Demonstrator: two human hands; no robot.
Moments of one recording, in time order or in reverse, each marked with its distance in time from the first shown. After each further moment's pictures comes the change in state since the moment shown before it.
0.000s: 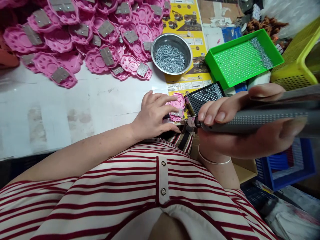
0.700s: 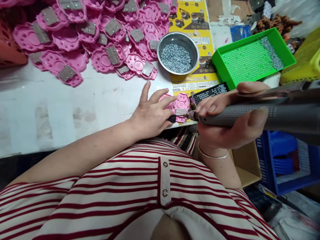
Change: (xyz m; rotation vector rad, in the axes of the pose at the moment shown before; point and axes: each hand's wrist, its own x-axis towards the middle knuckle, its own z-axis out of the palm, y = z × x) left_hand 0.000 0.001 -0.018 0.278 -0.169 0.090; right_hand -0.001 0.049 -0.002 -0.030 0.029 -0.220
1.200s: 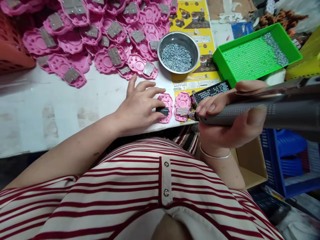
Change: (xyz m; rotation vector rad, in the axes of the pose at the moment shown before) left_hand -0.002 -0.030 -0.026 -0.102 -0.114 -0.154; right_hand -0.001 -0.017 0.000 0.066 0.000 0.128
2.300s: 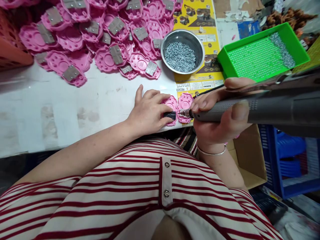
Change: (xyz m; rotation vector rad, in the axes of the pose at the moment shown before) left_hand 0.001 0.020 0.020 -0.061 -0.026 -0.156; right_hand -0.010 0.023 0.011 -0.115 0.028 0.040
